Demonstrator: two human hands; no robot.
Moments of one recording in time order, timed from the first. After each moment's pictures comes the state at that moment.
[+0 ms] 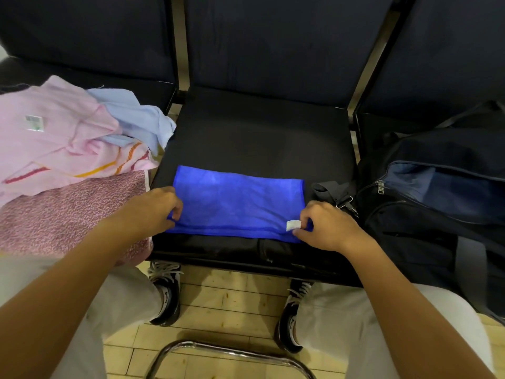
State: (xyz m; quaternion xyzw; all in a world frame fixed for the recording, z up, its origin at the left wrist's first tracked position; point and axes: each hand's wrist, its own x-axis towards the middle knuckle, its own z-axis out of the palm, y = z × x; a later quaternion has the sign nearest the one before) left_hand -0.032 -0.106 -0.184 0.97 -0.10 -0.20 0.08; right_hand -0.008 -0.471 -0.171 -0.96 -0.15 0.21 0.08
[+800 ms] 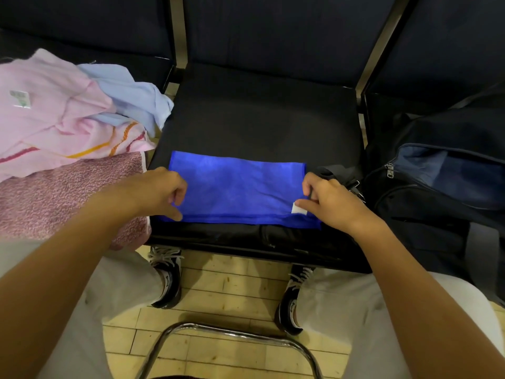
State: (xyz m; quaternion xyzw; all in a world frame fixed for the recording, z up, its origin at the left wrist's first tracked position) left_hand -0.023 -0.114 -0.165 0.95 -0.10 -0.28 0.10; right_hand 0.002 -0.468 -0.173 -0.95 -0.12 0.20 0.19
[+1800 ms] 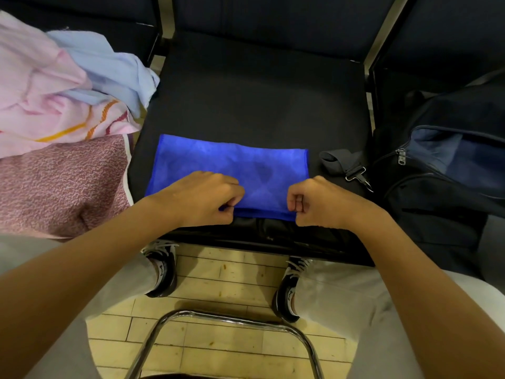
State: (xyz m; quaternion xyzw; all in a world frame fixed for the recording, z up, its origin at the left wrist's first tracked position) left_hand -0.026 -0.197 -0.192 0.93 -0.31 -0.15 0.12; right_hand 0.001 -0.459 -0.175 -0.90 -0.22 0.33 0.17
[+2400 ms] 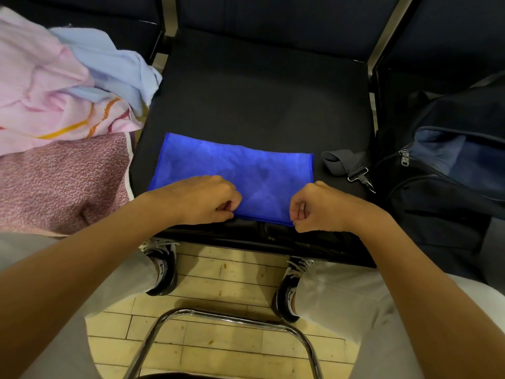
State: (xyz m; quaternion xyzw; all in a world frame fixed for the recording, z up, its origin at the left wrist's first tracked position) left_hand -0.021 -0.189 -0.204 0.91 -0.30 -0.25 0.17; right_hand -0.002 -0.458 -0.174 -0.89 -0.21 0.37 0.16
